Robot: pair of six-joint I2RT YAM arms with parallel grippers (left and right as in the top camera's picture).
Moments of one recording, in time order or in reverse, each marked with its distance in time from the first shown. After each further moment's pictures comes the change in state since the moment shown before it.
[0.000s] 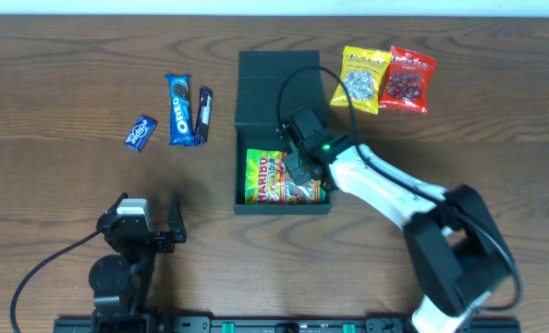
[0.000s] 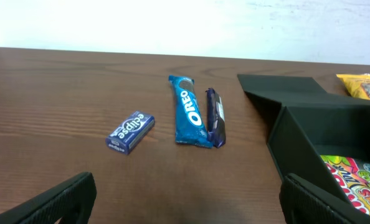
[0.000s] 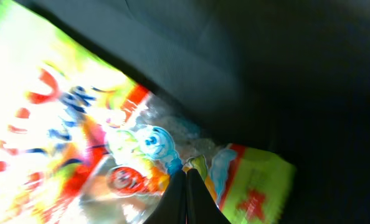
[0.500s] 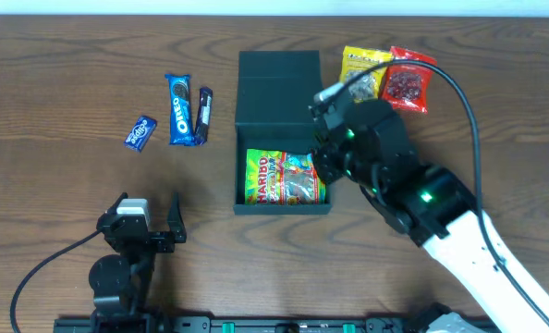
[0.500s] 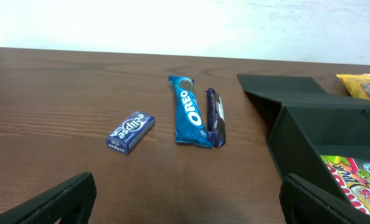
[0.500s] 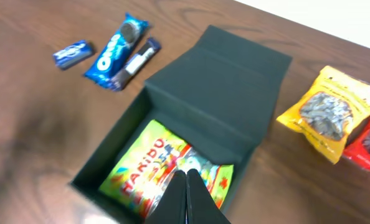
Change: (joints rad) left arm 0.000 0.000 0.000 0.000 0.000 0.000; right arm 0.000 -0.575 0.014 -0.136 -0.102 0.003
